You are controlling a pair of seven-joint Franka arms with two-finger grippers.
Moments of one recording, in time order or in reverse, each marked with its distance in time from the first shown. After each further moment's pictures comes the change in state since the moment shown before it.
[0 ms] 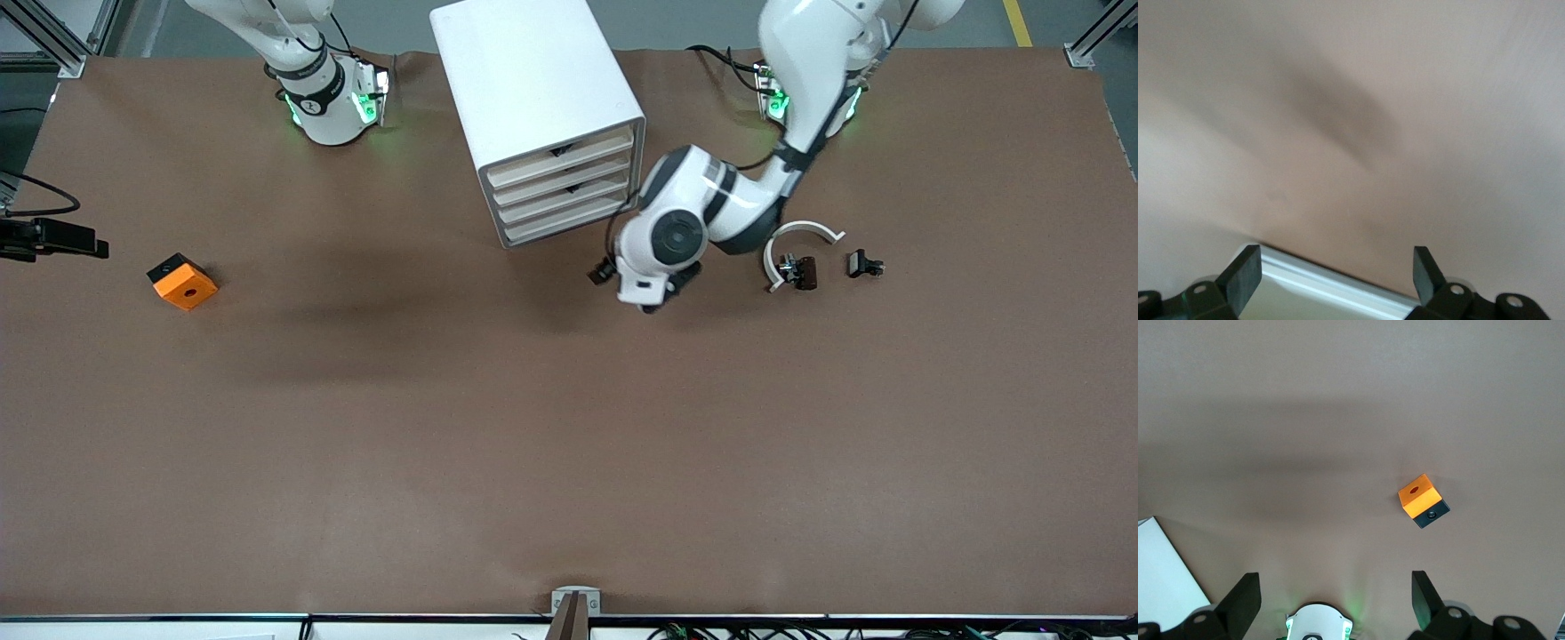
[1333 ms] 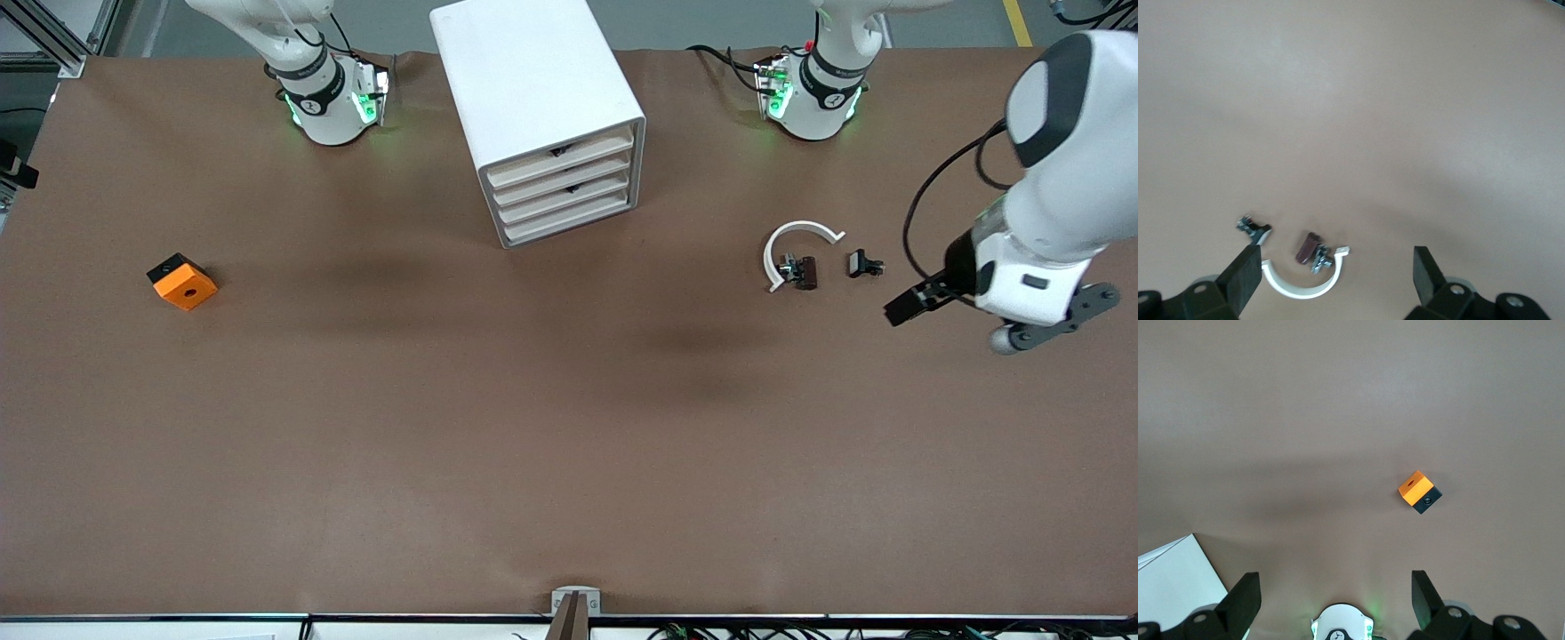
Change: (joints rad) left arm 0.517 -0.332 0.006 0.251 0.340 -0.368 0.637; right arm -0.001 -0.134 -0.001 0.119 0.024 -0.115 0.114
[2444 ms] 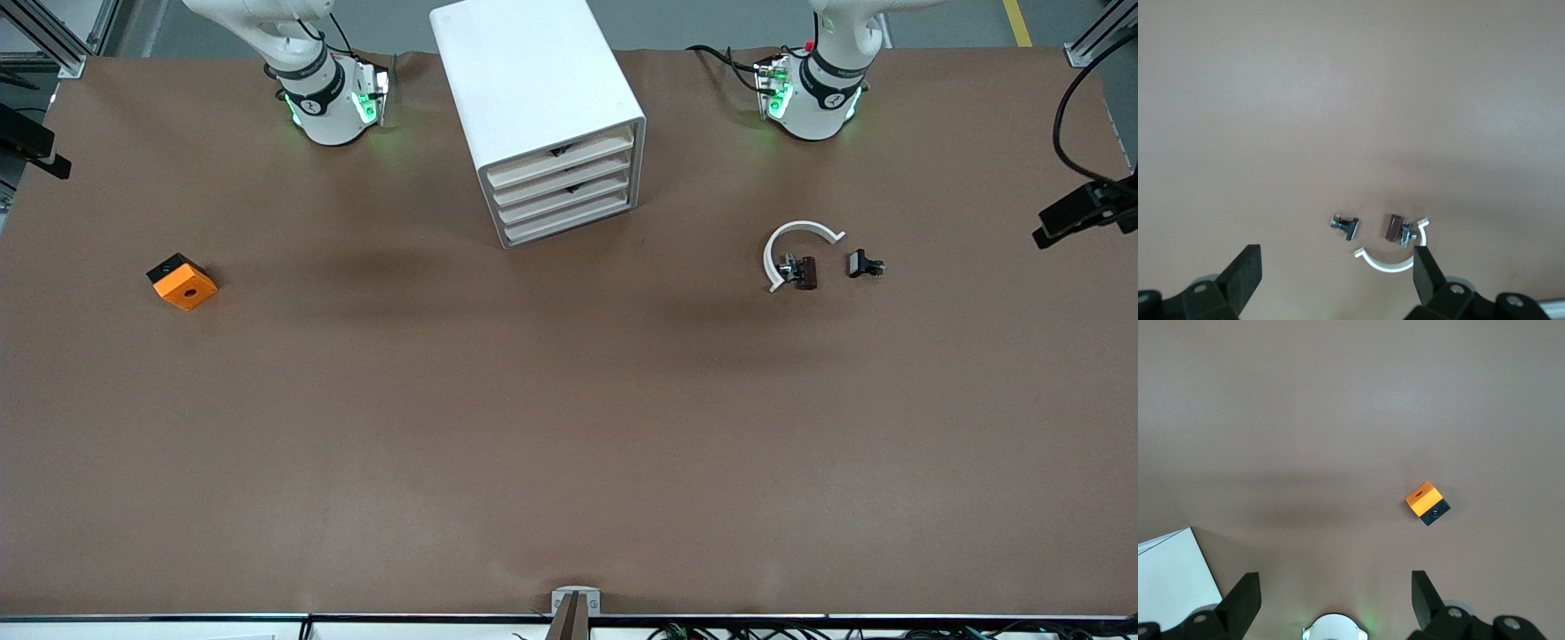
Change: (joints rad) left arm 0.017 -0.131 0.180 0.095 0.001 -0.207 0.493; right arm 0.068 -0.147 -0.028 -0.218 0.000 0.131 -0.048
